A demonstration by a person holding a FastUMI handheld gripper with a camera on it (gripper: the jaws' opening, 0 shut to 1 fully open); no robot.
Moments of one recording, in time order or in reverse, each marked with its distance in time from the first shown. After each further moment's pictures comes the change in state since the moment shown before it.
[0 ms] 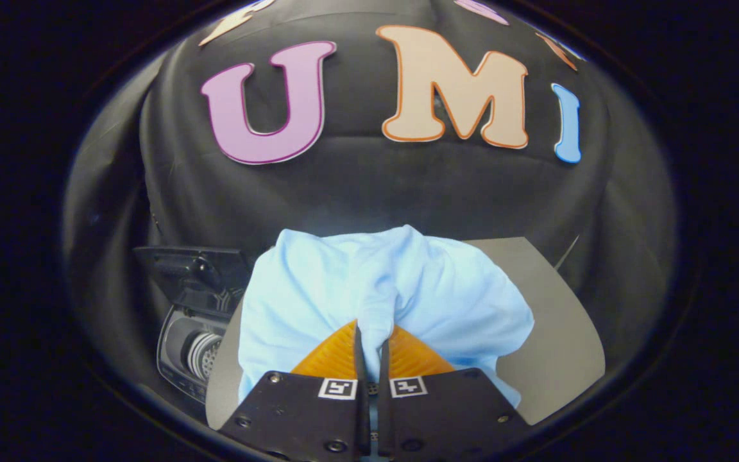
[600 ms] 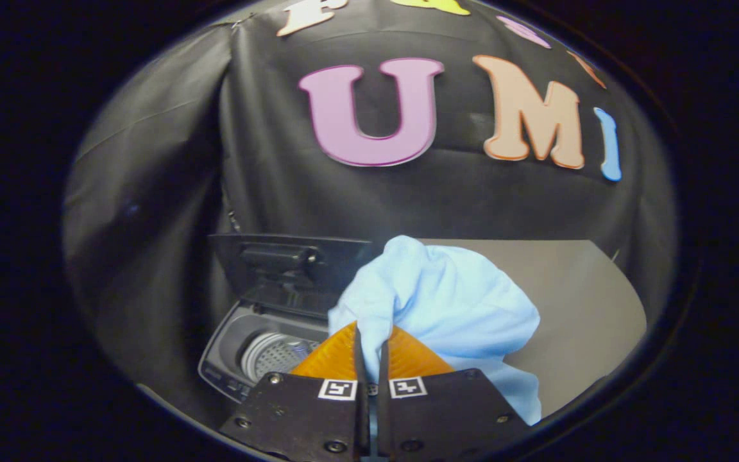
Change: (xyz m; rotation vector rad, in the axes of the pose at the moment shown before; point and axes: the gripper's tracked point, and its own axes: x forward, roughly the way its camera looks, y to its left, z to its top) arm -0.037 0.179 -0.016 -0.063 -0.077 0.241
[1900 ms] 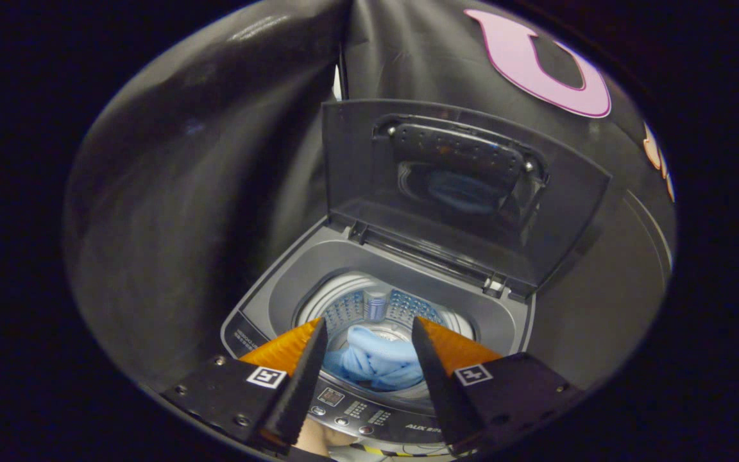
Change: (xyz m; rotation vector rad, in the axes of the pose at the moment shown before) arm 0.092 0.155 -0.116 -0.217 0.228 0.227
